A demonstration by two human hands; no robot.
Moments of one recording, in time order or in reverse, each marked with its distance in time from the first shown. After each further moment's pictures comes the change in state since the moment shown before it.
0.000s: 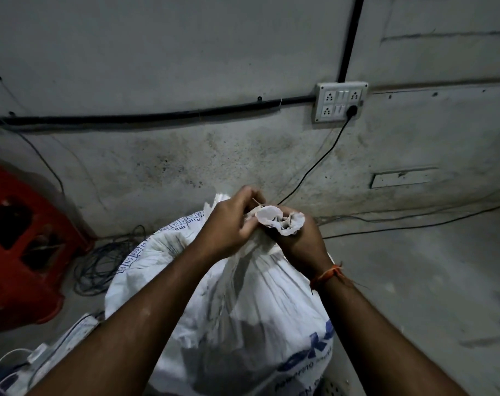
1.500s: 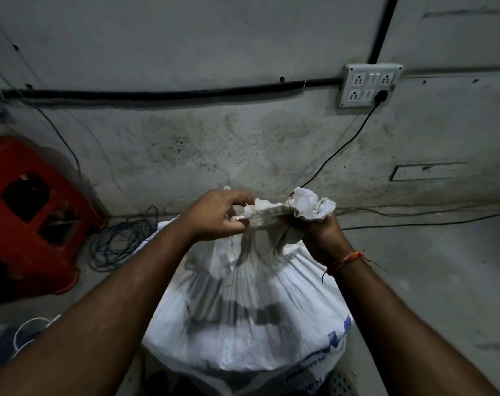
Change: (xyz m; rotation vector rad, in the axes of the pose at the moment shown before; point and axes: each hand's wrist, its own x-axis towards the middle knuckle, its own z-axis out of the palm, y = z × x) left_hand -0.008 -0.074 -0.040 0.246 -0.258 -0.017; right_hand 0.016 0.042 0.012 0.467 -0.026 0.100
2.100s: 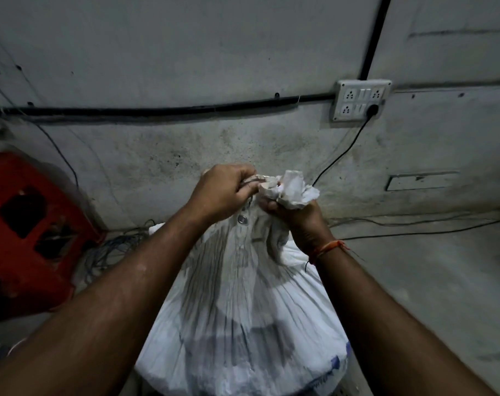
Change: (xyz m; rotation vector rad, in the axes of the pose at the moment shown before) left_hand 0.042 0.037 -0.038 0.100 0.295 0.015; right_hand 0.033 -0.027 0.038 -0.136 0.027 -0.135
